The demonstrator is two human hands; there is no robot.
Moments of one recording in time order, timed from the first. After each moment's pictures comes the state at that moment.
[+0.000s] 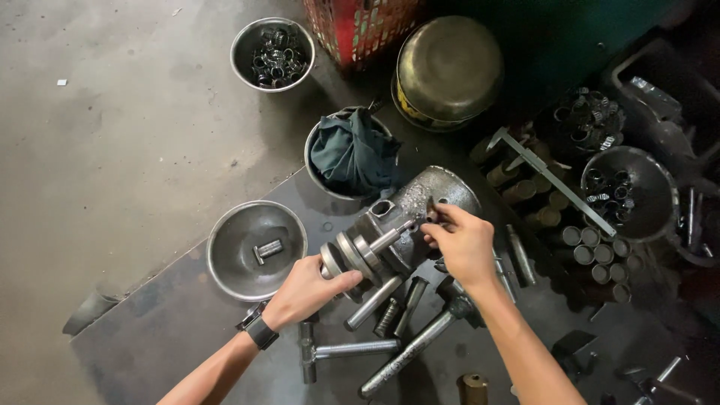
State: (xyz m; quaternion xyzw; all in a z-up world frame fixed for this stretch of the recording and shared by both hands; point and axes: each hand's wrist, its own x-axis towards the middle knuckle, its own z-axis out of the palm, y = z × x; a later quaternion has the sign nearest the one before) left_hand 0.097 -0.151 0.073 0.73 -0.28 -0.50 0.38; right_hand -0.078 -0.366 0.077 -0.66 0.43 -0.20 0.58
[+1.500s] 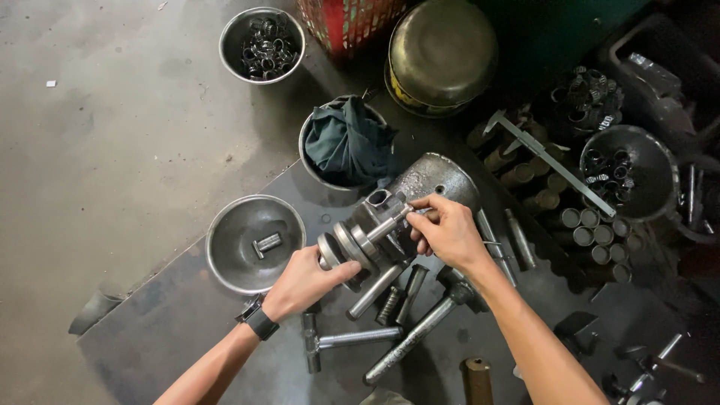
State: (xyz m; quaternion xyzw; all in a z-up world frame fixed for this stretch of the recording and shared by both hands) left_hand 0.098 -0.154 0.081 0.73 -0.30 -0.49 0.36; right_hand -0.073 -0.367 0.086 -0.68 0.39 -0.06 0.62
